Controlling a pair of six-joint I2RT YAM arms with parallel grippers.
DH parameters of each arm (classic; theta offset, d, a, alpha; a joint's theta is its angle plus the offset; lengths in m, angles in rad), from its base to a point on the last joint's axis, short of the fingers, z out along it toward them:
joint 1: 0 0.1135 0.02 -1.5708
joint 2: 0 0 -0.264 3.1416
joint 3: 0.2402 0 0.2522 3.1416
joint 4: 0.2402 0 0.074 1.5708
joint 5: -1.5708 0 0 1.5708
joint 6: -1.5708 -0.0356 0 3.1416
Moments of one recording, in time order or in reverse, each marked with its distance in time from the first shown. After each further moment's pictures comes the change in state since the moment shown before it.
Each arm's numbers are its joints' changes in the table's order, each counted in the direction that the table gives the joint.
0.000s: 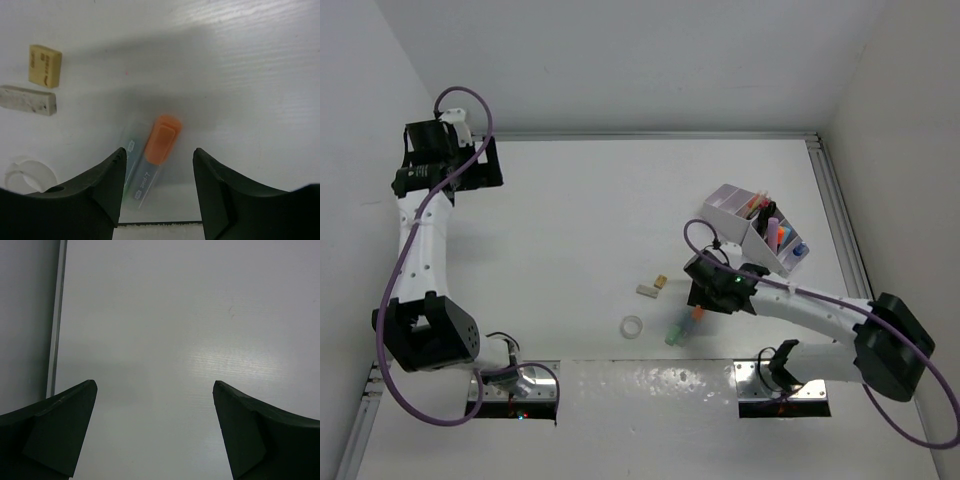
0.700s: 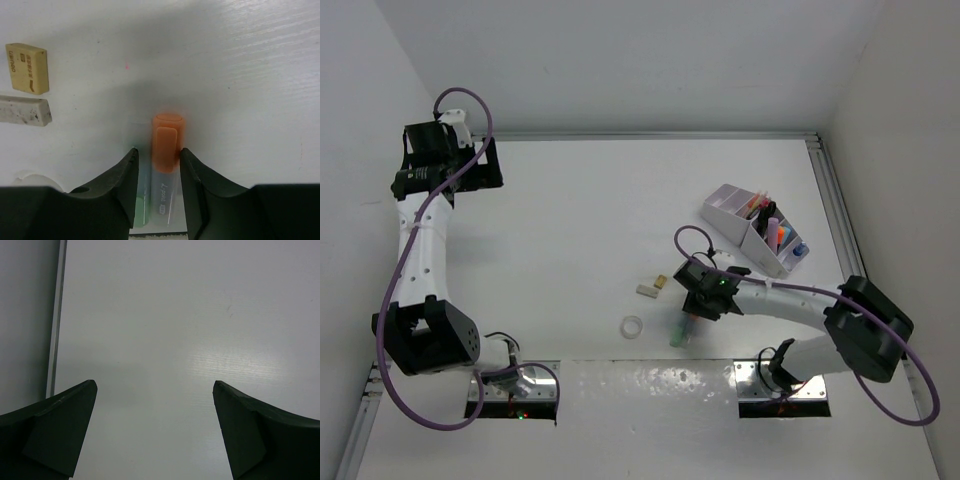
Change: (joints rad) left arm 0.000 -0.022 -0.011 0.000 -0.004 0.000; right arm 0.045 0.166 -0.020 -0.093 0.057 -0.156
